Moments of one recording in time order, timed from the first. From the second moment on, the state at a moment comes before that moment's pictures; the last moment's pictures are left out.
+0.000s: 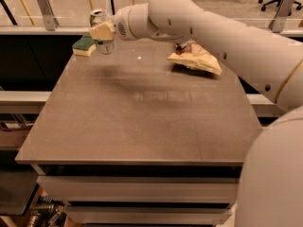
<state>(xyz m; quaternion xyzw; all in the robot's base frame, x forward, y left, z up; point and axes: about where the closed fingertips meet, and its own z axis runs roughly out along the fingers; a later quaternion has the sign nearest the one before) 0.742 0.135 0.959 -0.38 0.71 0.25 0.53</state>
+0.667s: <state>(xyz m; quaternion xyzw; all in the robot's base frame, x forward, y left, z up) 0.781 0.116 0.936 -0.35 0.73 0.23 0.55</state>
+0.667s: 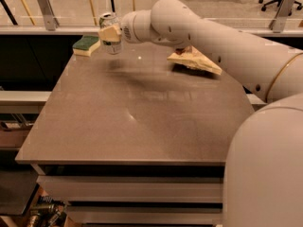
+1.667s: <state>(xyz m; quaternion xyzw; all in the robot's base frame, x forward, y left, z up) 0.821 0.139 0.914 -0.36 0.73 0.23 0.53</state>
